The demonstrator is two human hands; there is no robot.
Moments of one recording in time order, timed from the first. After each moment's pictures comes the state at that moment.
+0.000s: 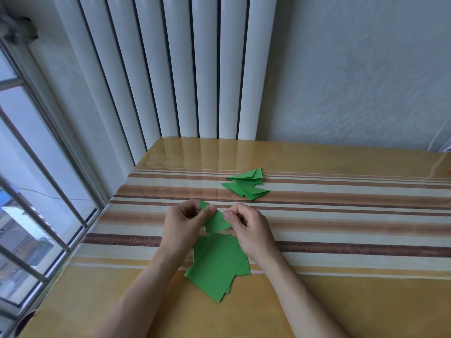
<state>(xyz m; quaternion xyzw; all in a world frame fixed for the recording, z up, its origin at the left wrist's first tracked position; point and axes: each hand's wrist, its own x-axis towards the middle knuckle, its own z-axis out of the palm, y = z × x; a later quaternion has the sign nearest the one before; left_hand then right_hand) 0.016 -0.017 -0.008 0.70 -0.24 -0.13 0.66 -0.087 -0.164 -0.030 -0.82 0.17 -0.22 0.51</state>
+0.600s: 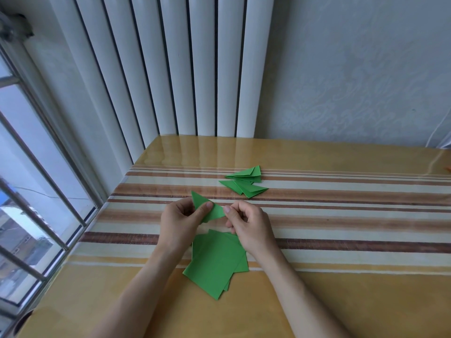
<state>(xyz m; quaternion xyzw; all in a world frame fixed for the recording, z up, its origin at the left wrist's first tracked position) 0.011 -0.018 -0.001 0.72 -0.23 -0.13 0.65 -0.089 -0.161 -0.021 -0.81 0.20 -0.23 0.50</state>
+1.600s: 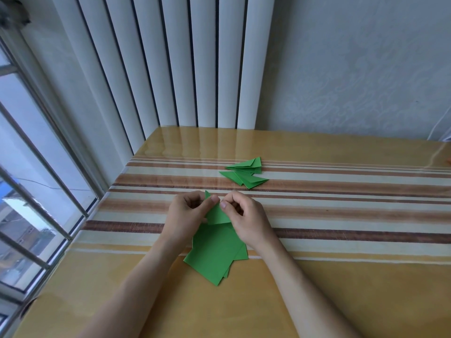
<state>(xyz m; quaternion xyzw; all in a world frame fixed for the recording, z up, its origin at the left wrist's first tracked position) 0.008 -0.020 -0.005 0.72 -0.26 -0.18 0.62 -0.091 -0.159 -0.019 -0.85 0.13 -0.21 0.47</state>
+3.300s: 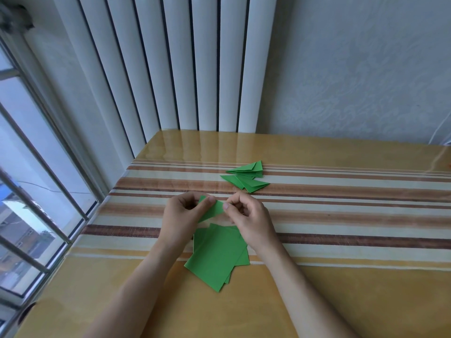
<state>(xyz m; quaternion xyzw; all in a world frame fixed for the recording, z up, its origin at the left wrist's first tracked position) 0.012 -0.017 -0.002 0.71 -0.22 -0.15 0.65 -0.085 -0.165 -0.027 -0.78 0.14 -0.25 0.56</state>
